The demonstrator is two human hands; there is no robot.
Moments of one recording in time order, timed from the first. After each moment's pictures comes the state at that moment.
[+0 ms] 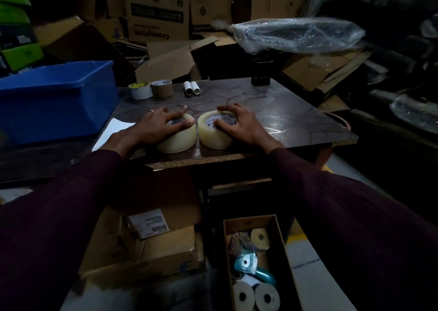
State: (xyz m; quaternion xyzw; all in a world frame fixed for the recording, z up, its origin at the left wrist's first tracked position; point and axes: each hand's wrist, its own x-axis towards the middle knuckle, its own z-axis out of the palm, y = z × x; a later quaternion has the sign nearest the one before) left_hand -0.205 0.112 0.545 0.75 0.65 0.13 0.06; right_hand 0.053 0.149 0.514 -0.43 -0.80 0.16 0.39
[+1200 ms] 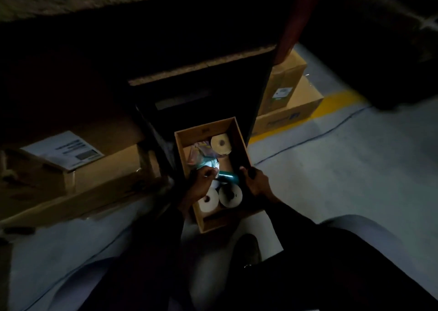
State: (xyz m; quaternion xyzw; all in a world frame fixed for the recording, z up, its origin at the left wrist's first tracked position) left_hand 0.007 0.017 0.083 0.55 0.58 0.25 0.54; right_hand 0.194 -0.014 0.101 -0.77 -0.48 0.39 0.17
